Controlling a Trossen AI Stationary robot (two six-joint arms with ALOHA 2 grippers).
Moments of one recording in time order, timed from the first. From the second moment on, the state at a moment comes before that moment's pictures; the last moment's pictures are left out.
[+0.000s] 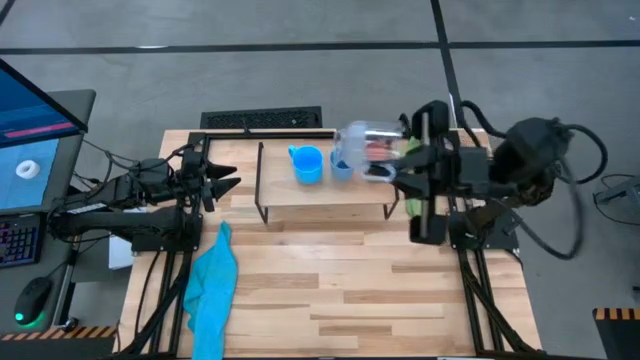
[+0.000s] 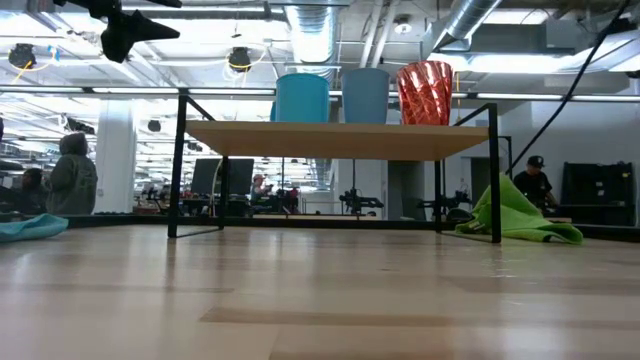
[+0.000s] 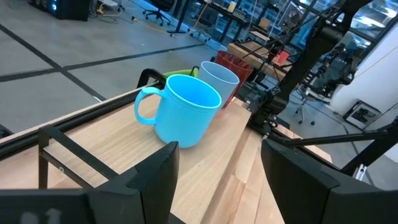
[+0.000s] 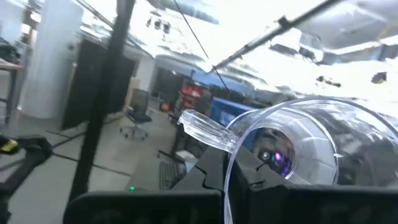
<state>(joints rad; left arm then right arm) 0.15 0.42 0.66 -0.41 -0.19 -0.47 0.47 1.61 2.35 -0.47 0.40 -0.47</state>
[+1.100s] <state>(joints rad) 0.15 0.42 0.66 -0.41 -0.20 -0.43 0.73 1.55 2.35 -0.50 0.12 -0.66</state>
